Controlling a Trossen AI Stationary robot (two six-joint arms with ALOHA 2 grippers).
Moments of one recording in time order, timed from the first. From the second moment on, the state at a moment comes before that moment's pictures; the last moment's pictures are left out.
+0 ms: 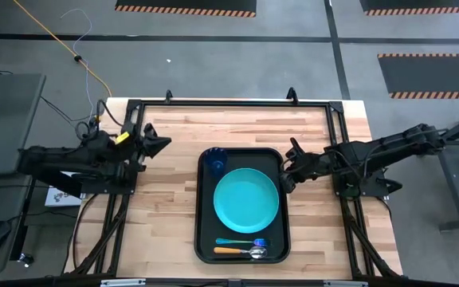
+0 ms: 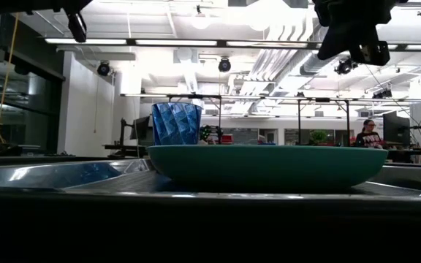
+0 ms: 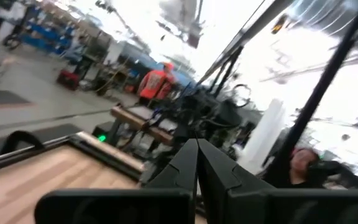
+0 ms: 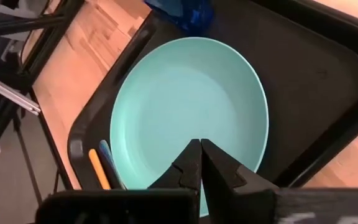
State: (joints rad) left arm 0.04 0.37 0.34 0.29 -0.13 -0.46; right arm 0.22 1.07 0.87 -0.61 0.17 1.03
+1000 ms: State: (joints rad) left arm -0.06 0.00 0.02 0.11 -0.12 -0.44; right arm 0.21 1.07 0.87 -0.49 0.14 1.07
